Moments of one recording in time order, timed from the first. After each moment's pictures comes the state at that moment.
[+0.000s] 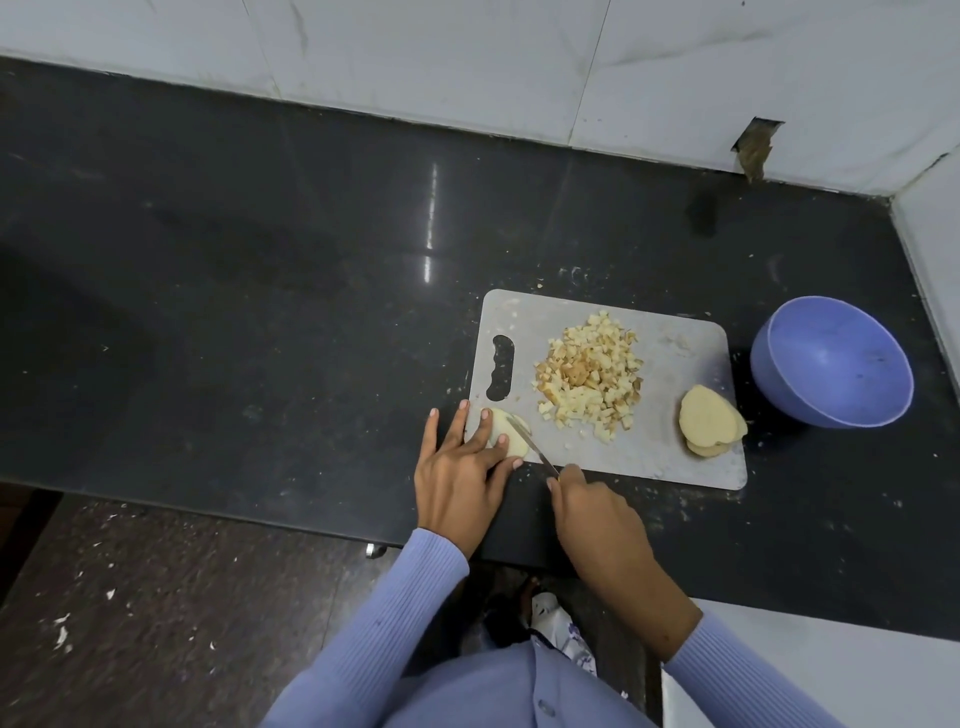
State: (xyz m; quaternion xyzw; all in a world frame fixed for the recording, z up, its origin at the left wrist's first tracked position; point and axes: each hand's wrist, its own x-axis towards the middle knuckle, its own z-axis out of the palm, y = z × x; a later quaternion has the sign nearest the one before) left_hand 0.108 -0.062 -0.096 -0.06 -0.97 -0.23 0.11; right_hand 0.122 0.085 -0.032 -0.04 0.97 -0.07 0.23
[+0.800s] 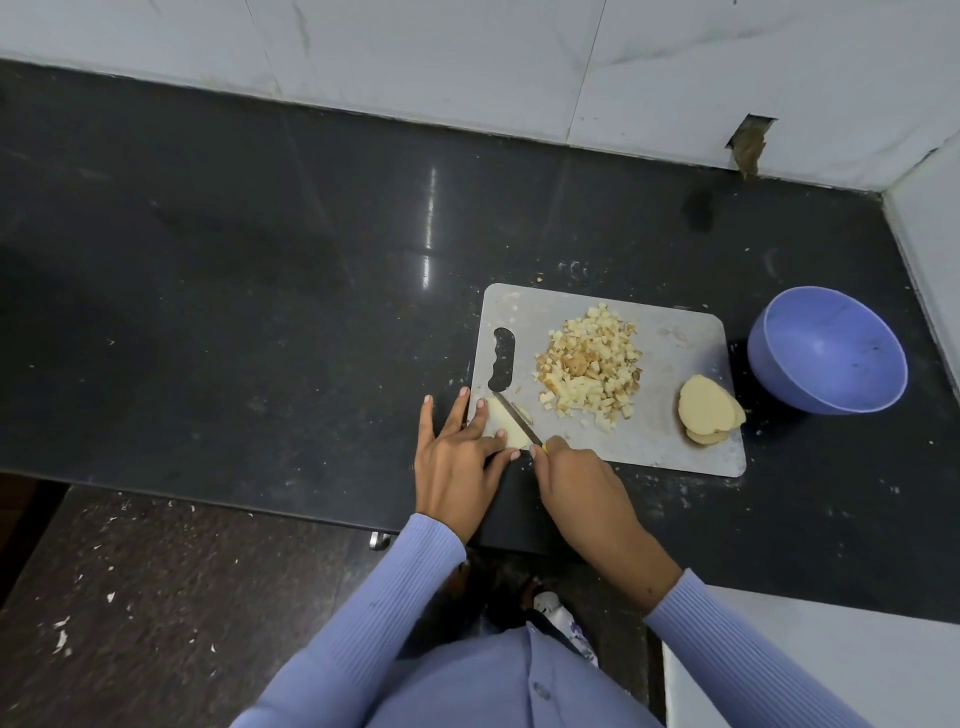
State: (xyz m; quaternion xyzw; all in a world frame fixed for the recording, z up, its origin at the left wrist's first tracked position) left_hand 0.108 -0.068 -0.088 -0.07 -0.97 -0.22 0.10; right_hand 0.109 0.073 -0.035 -0.04 0.97 -0.14 0.19
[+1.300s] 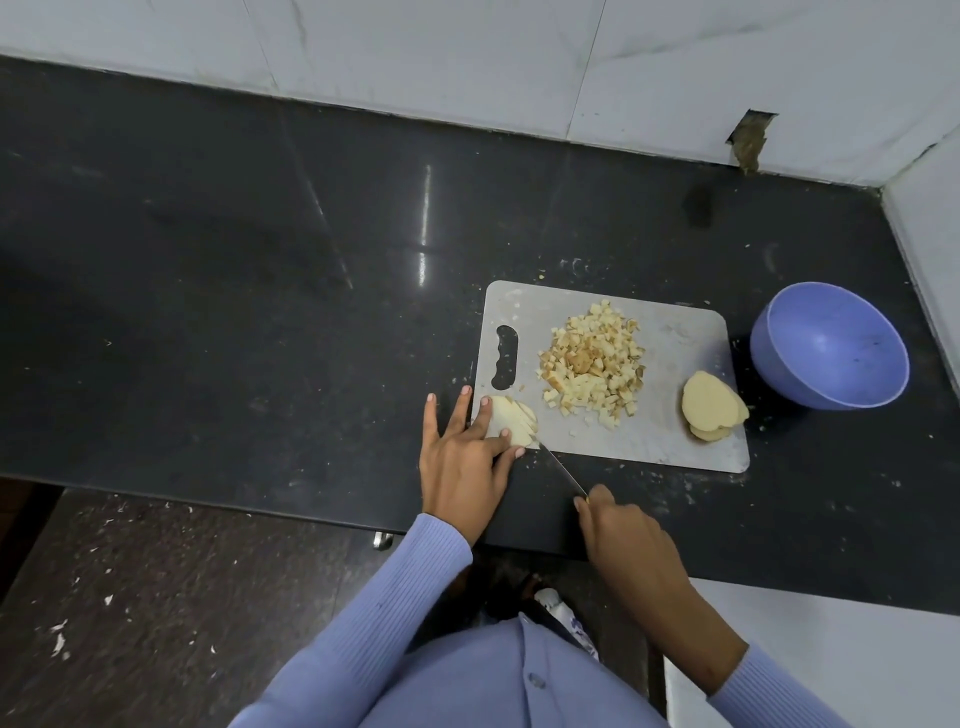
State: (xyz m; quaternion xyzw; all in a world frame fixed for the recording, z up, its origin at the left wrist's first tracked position) left_hand 0.108 -0.068 -0.086 -0.08 -0.97 -0.20 0.08; right_hand 0.152 0.104 -0.035 -0.01 0.96 -0.10 0.25
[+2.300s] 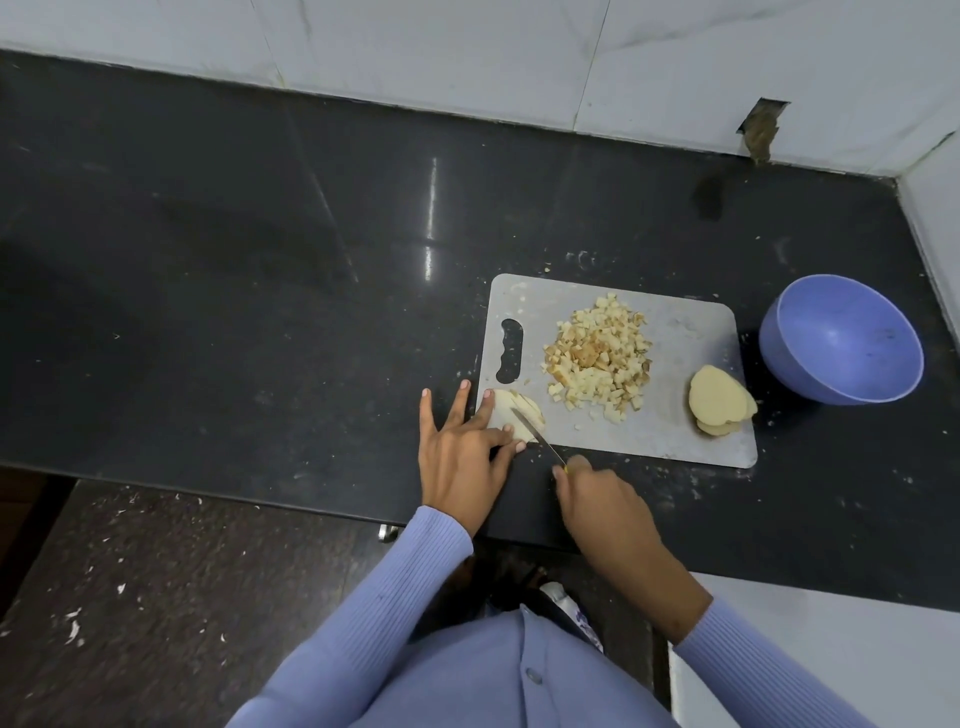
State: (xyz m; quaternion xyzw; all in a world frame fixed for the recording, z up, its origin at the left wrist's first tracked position) left_hand 0.108 -0.071 -0.085 -0.06 -0.97 -0.22 0.08; right_hand 0.131 0.081 -0.035 -0.02 0.97 -0.10 0.24
